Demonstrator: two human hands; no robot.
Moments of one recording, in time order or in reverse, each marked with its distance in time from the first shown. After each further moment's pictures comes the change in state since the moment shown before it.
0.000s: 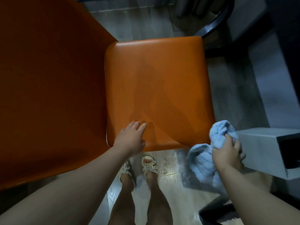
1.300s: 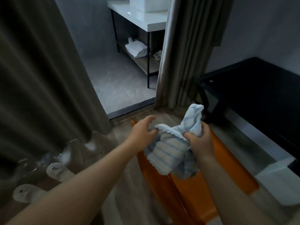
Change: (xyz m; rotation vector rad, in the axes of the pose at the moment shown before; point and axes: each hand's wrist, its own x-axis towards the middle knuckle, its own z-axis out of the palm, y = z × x) left_hand -0.144 -0.188 -0.395 -0.482 0.474 0.495; right_hand -0.283 -0.387 -0.176 1.307 0.210 -0.359
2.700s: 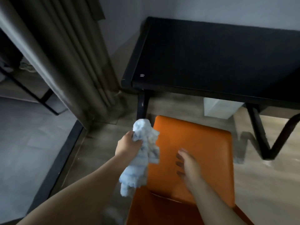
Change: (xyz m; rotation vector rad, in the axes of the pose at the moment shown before) left_hand 0.334 -0.036 0.114 0.246 -0.563 0.060; right_hand 0.152 0.087 0.076 0.490 0.725 0.780
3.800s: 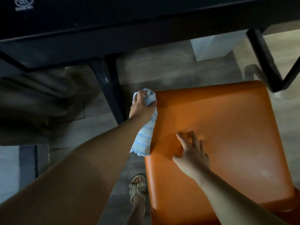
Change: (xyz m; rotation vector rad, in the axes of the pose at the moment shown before) left_hand 0.292 -0.011 0.228 0.064 -0.400 0.236; right_hand 0.242 0.084 0.037 -1.057 0.103 0.084
